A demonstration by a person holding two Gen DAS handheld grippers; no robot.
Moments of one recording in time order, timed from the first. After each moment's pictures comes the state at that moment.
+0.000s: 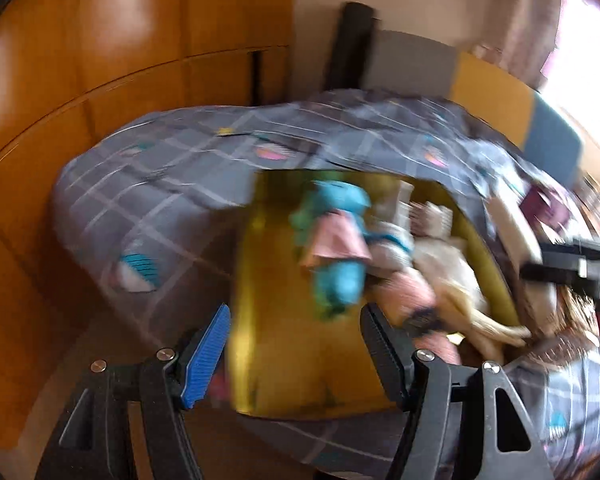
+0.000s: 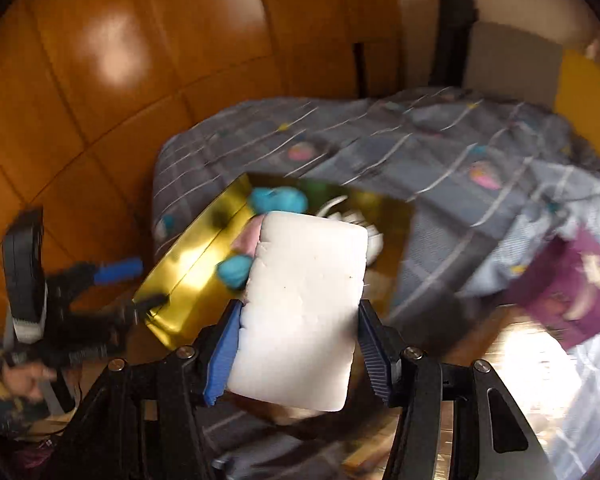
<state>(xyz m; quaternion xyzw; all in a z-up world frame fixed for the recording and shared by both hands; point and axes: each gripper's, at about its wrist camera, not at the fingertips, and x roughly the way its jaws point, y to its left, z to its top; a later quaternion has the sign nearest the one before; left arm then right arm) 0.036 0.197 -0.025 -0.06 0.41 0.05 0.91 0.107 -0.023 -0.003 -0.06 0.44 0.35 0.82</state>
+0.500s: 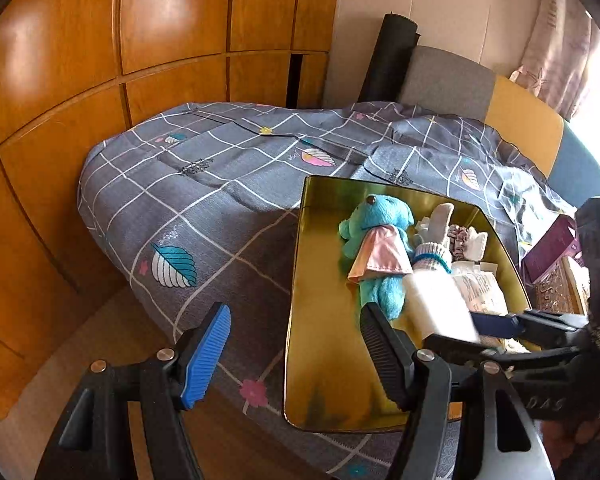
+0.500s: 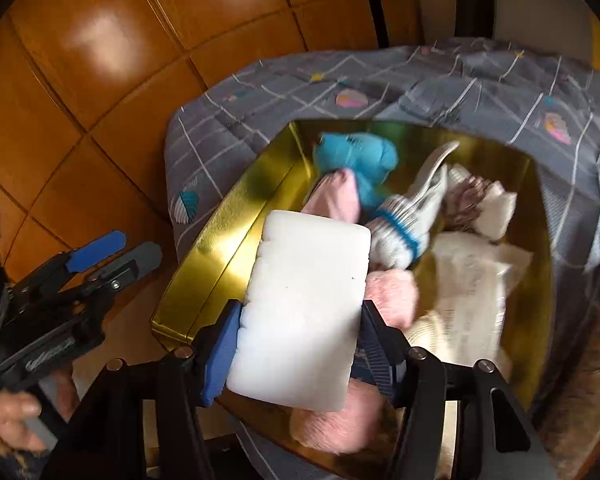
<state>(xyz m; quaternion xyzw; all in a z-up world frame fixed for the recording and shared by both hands) 0.034 0.225 -0.033 -0.09 0.40 0.09 0.91 0.115 0.071 -0.069 -0.02 0.51 0.35 0.79</state>
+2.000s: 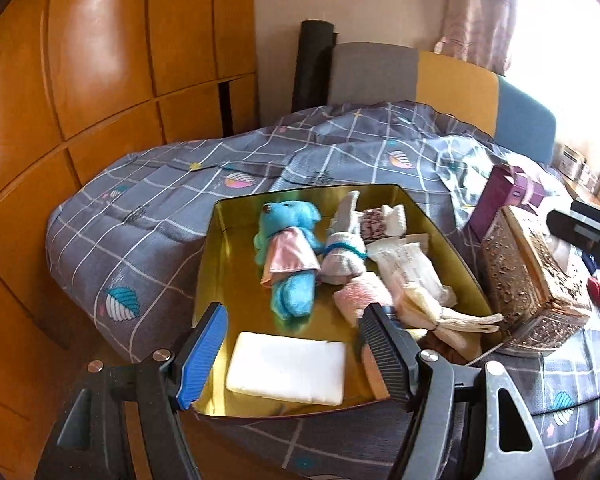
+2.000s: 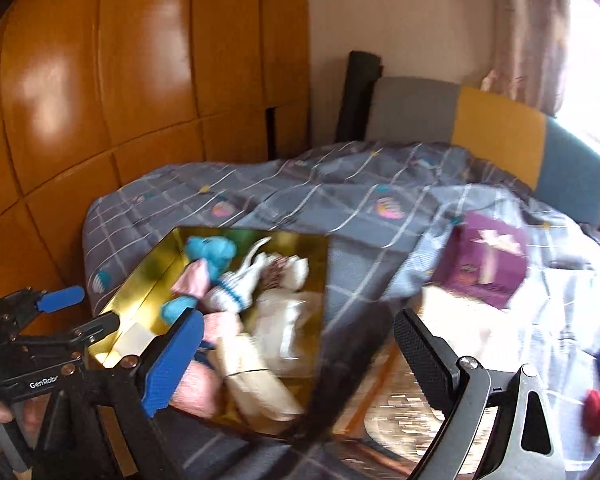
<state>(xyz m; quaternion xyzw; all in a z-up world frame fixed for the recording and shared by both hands) 0.022 0.142 -0.014 0.00 0.37 0.00 0.93 0.048 -0.070 0.020 -0.04 0.30 0.15 0.94</state>
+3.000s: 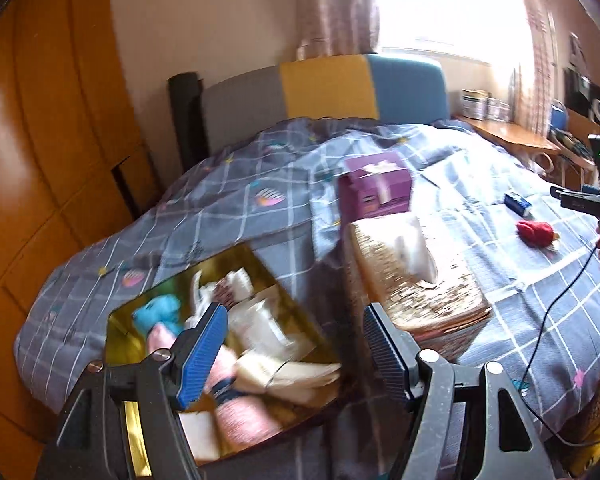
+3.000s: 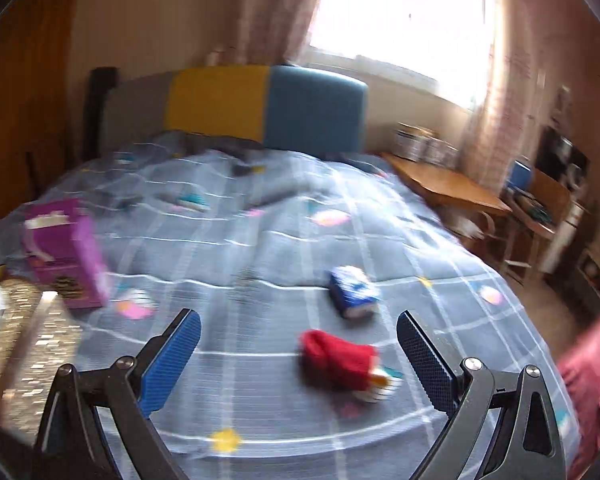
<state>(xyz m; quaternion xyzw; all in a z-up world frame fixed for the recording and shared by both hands) 0.015 -0.016 0.038 0.15 0.31 -0.15 0.93 -0.002 -0.427 0.000 0.02 0.31 -0.27 0.91</state>
